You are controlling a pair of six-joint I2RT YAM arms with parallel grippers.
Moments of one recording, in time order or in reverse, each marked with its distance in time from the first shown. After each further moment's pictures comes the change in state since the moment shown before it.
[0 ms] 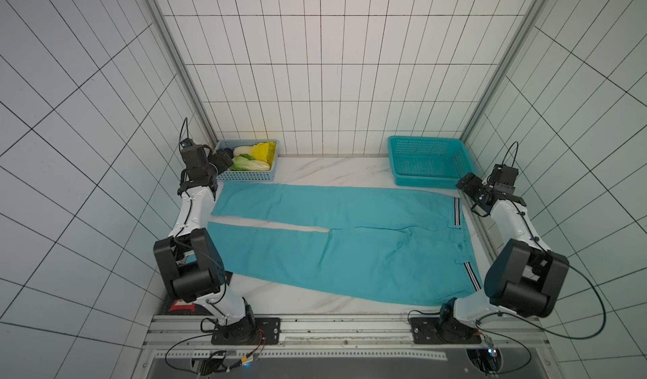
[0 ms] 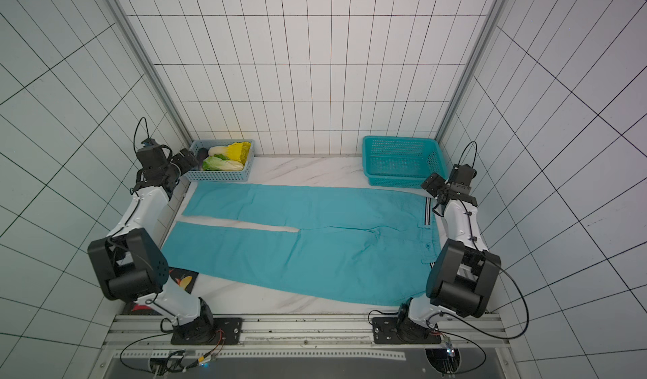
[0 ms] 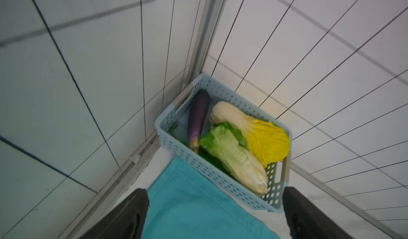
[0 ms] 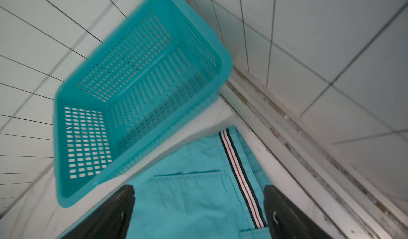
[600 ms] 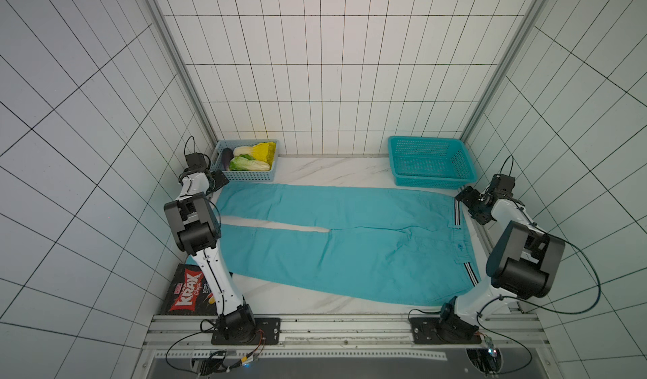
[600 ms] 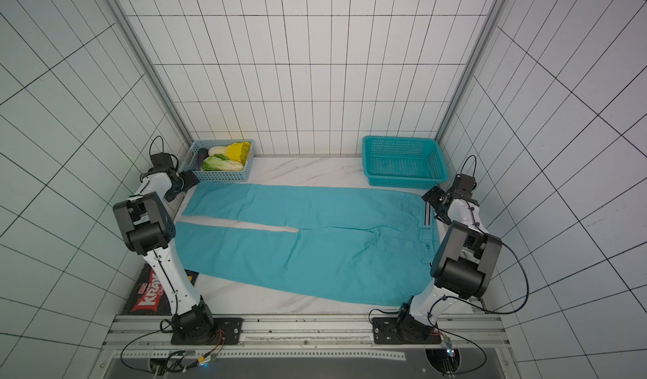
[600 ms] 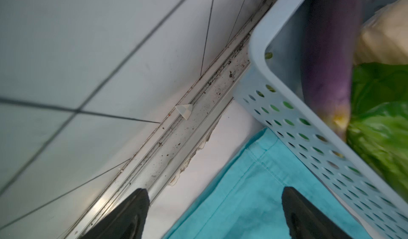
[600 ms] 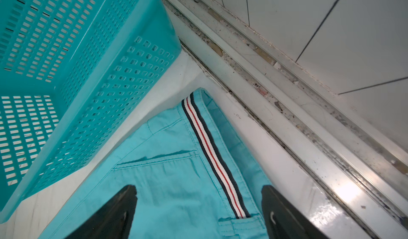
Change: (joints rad) left arm 0.065 0.552 0.478 -0.379 -0.063 0.078; right arm -0.044 0.111 -0.005 -0.001 -0.066 0.010
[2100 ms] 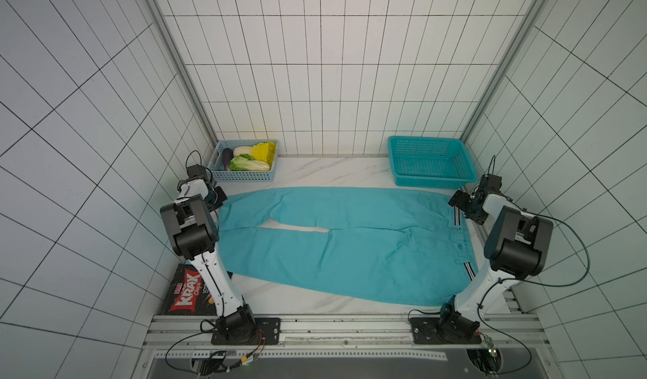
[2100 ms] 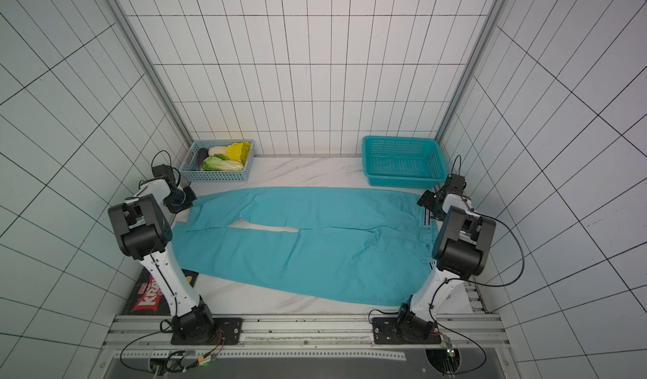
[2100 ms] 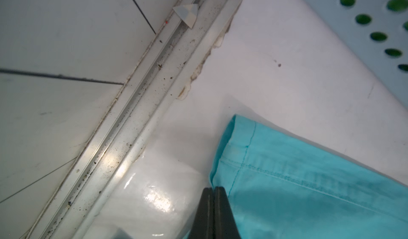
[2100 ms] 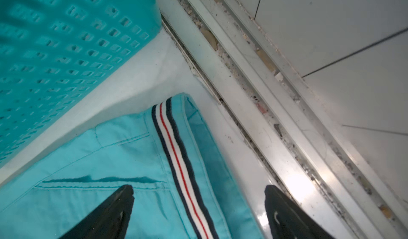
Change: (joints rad) left arm 0.038 -0.124 -0.224 -0.081 0.075 0.088; right arm 0.044 0.207 0.103 -0.017 0.121 -0.212
